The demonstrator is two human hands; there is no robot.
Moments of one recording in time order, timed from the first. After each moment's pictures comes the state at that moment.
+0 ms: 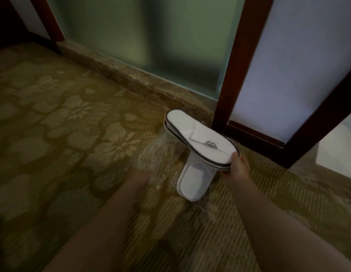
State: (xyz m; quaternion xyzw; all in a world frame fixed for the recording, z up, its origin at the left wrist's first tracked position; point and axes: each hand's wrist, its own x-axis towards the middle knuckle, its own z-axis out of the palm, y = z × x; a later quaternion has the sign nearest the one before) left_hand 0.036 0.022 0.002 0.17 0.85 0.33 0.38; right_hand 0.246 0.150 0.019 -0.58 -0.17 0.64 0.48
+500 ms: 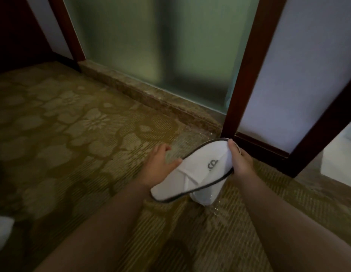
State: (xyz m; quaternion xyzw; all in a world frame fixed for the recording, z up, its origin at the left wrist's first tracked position) left_hand 0.032 0.006 0.073 0.51 0.79 0.31 0.17; right_hand 0.230 0.124 0.079 -0.57 -0.37 0.61 0.41
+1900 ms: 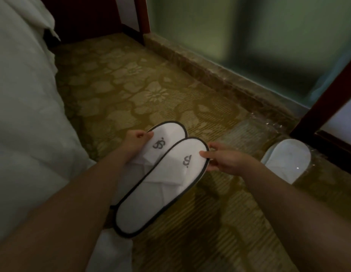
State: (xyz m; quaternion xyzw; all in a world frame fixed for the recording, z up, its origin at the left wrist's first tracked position) left_hand -0.132 -0.150 0.077 0.23 0.84 0.43 0.22; right_hand 0.064 0.025 0.064 -0.35 -0.57 0.74 -0.04
